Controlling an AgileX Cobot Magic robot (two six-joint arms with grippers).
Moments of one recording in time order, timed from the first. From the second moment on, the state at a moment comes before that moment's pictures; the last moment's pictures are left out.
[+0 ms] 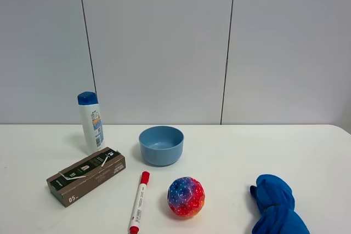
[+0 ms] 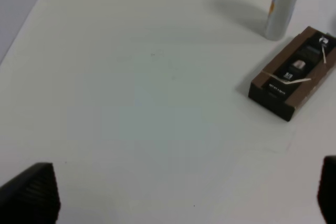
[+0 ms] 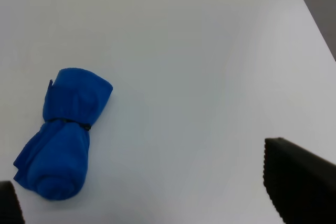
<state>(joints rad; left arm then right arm) 0.10 -0.01 -0.51 -0.01 1.06 0.01 0.09 0.00 -0.49 0.02 1.07 -0.01</state>
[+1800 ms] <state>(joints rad) 0.10 -0.01 -0.51 -0.01 1.06 0.01 -0.03 0.00 -0.49 -0.02 1.07 -0.01</state>
